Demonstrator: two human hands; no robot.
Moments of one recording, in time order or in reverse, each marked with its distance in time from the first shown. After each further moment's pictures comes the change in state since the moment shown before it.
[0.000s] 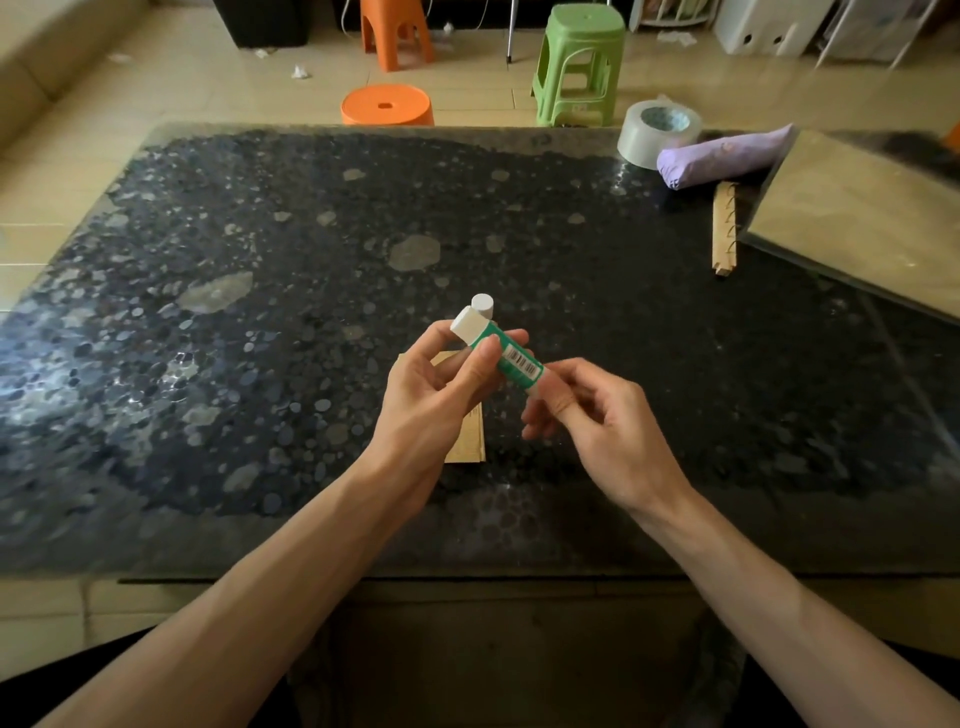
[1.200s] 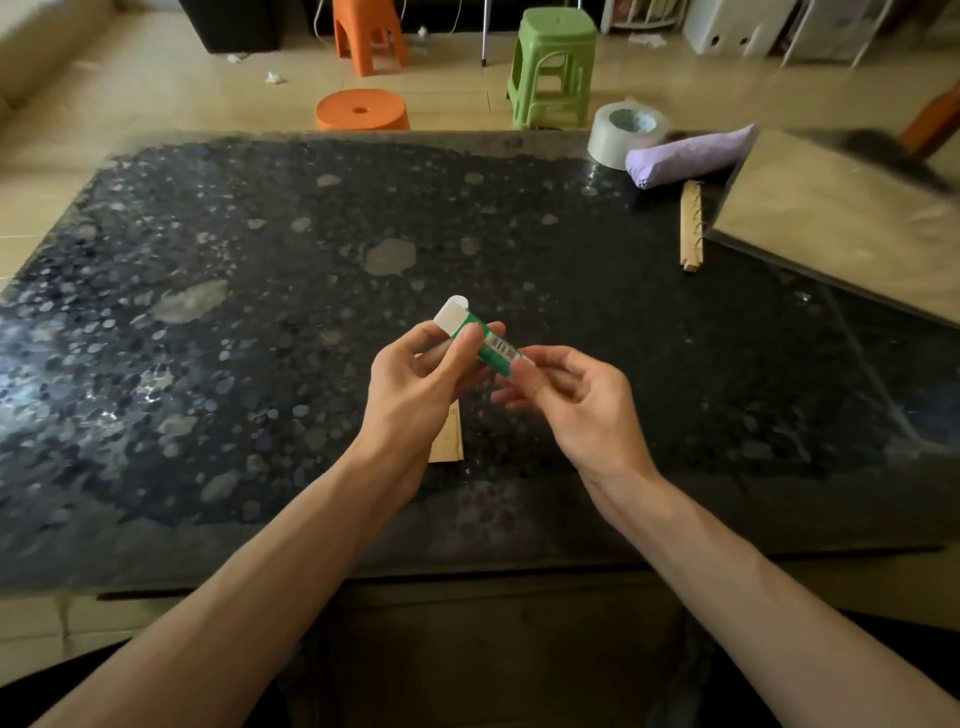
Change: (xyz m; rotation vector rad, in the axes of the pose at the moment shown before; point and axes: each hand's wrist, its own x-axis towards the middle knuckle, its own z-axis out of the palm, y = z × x) left_hand 0.008 0.004 0.013 0.006 0.064 -0.032; right_hand 0.001 -0.011 0.006 0.277 0.180 0.170
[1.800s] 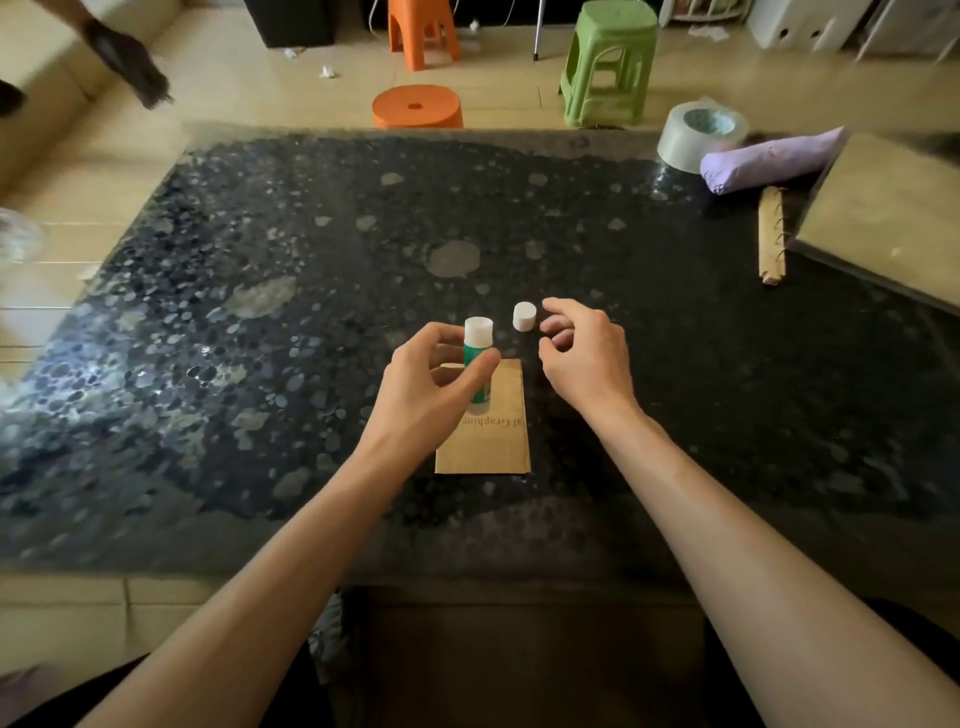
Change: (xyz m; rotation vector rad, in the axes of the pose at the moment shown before) left_hand 0.021 0.004 -0.069 0.565 0.119 0.035; right_hand 0.108 0.026 0.052 -0.804 0.141 -0.199
